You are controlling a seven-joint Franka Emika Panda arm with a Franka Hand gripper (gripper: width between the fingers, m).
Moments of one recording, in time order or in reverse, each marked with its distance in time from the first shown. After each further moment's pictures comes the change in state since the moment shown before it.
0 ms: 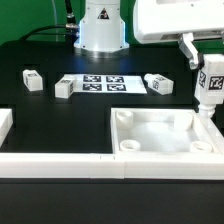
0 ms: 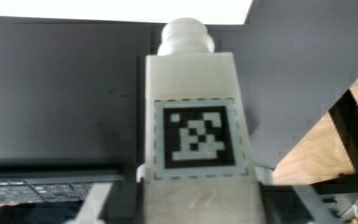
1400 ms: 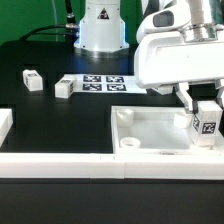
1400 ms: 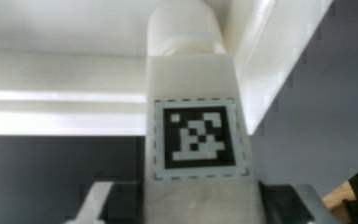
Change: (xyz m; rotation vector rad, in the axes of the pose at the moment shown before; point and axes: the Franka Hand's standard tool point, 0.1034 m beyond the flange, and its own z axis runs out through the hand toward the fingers) arm -0.047 -0.006 0.047 0.000 -0.064 -0.003
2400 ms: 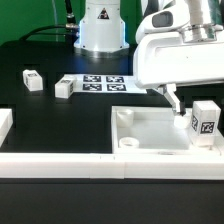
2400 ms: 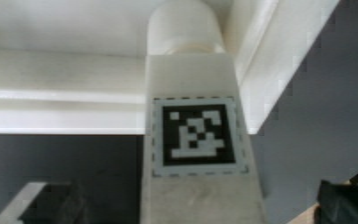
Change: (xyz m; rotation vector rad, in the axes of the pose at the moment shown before) arm 0.000 0.001 0.000 -0.002 0.005 -0.006
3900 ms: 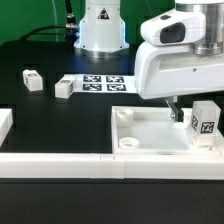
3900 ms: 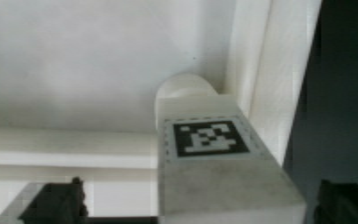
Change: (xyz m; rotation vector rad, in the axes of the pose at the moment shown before) arm 0.003 0.004 0.011 0.041 -0.555 0.057
